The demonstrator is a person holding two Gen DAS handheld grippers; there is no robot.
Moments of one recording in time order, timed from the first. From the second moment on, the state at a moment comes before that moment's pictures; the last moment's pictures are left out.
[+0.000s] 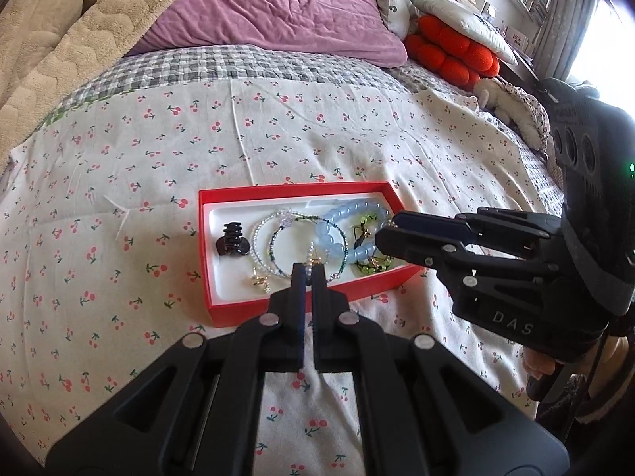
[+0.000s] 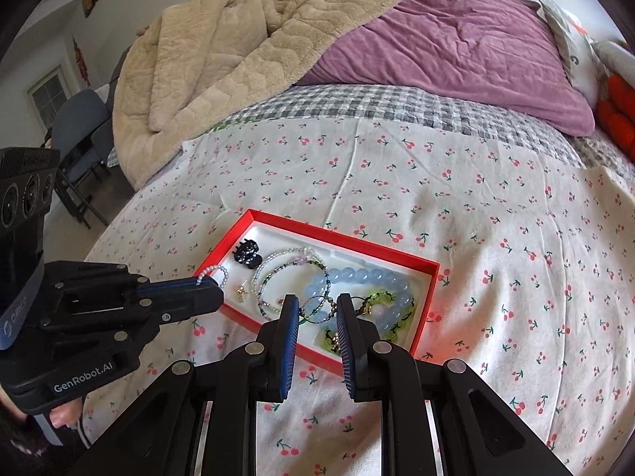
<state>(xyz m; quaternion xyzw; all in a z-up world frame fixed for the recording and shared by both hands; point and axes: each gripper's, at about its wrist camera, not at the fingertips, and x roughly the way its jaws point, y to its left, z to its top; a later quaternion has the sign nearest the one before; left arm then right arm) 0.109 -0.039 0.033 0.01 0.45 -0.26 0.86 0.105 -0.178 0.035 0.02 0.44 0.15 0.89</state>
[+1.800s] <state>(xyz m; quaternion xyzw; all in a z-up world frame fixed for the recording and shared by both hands) 0.002 -0.004 0.028 0.03 0.48 -0.06 0.88 -0.014 -0.180 0.023 0.00 0.52 -0.04 0.85</state>
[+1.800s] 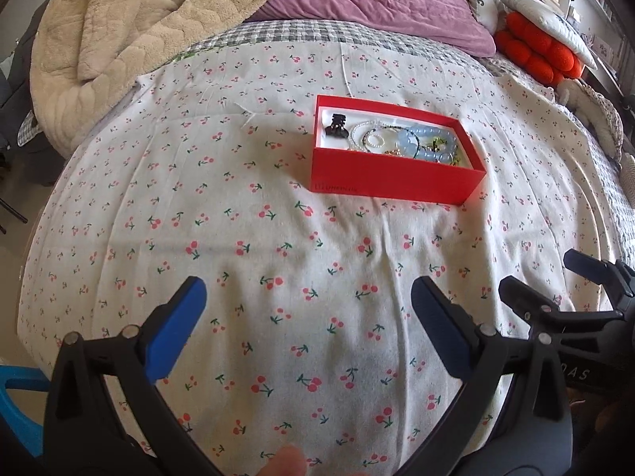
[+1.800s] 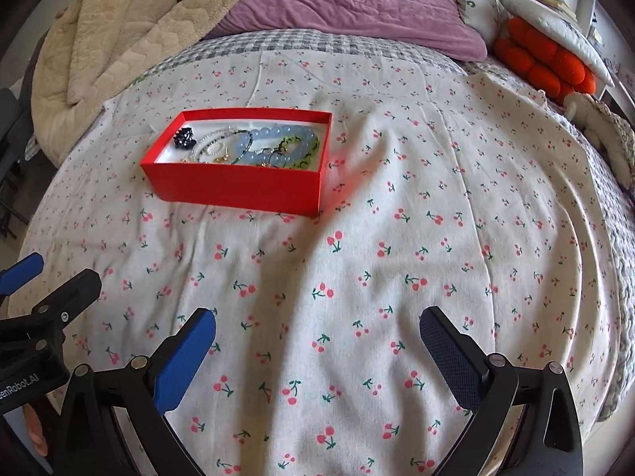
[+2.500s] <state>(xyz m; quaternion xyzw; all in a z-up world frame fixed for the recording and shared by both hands) 0.010 -0.012 0.012 0.04 0.49 -0.05 0.87 -0.002 -0.182 0.018 0.00 0.52 -0.04 0.85</state>
